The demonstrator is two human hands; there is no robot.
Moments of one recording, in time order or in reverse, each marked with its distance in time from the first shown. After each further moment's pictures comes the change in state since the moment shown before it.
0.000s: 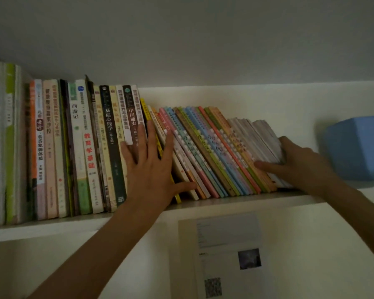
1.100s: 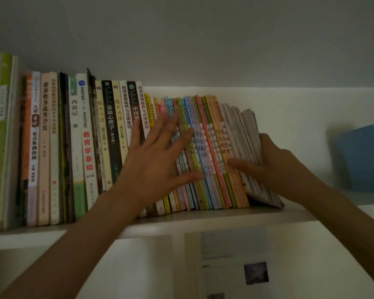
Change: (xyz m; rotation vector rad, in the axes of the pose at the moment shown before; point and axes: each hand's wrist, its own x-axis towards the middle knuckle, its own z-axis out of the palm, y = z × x) left_hand 0.023 -0.024 -0.007 0.039 0.153 0.307; right_hand 0.007 -0.061 0.016 0.316 -0.103 -0.139
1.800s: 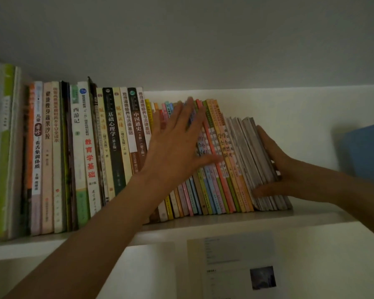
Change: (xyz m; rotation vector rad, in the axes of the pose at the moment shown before) left_hand 0.043 0.018 -0.003 -0.087 0.057 -0.053; right_hand 0.010 0.039 -0.021 0.250 -0.443 -0.131
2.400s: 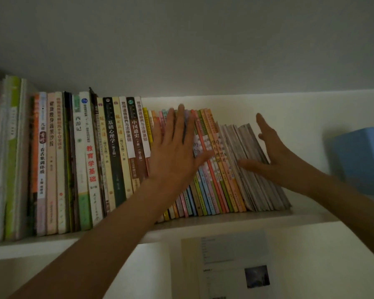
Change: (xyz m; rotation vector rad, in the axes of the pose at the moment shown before) left_hand -0.003 0.014 0.005 0.121 -0.017 -0.104; right_hand 0.003 -0.022 0.002 -0.209 0.372 -0.070
